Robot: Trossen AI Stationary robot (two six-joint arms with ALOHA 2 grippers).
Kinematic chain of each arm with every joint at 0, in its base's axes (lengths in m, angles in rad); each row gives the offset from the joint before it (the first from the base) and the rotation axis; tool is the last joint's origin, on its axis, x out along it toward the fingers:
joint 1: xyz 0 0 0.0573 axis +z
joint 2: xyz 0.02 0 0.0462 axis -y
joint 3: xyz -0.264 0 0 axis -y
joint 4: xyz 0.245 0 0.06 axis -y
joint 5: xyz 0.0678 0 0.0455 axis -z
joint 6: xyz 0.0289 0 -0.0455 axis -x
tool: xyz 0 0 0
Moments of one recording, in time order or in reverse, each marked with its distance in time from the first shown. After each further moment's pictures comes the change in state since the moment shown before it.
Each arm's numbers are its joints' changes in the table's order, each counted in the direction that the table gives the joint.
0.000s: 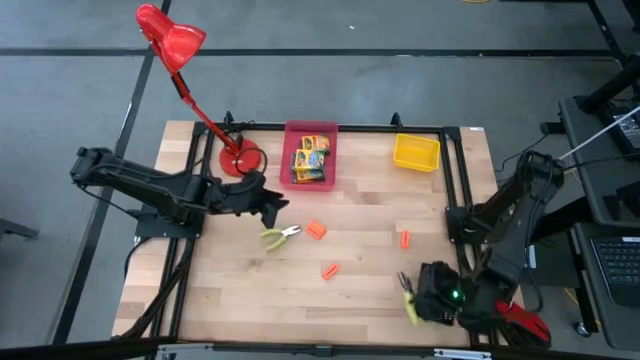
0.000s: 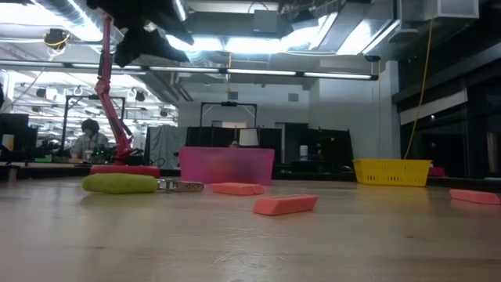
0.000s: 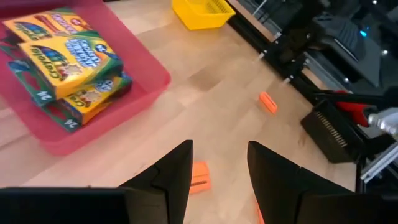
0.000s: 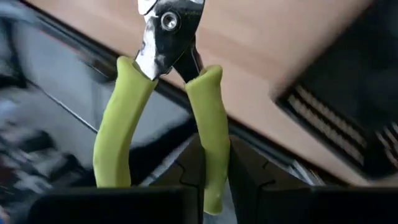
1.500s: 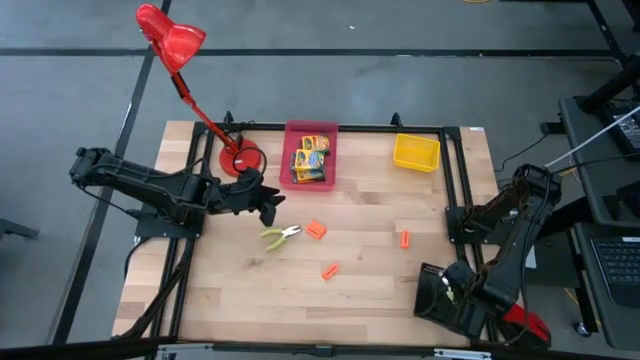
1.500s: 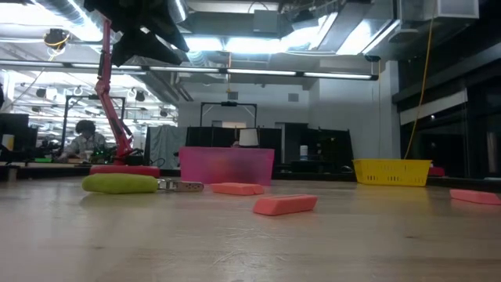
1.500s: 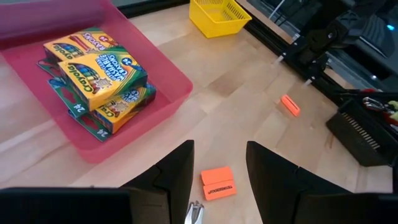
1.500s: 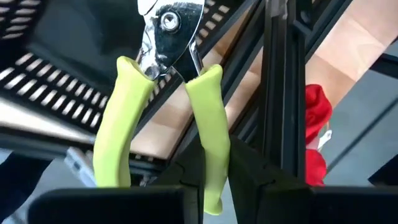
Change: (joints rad) left arm 0.000 0.015 0.000 -0.054 -0.069 -0.051; right arm 0.043 -0.160 0.079 -0.496 -0.587 0.042
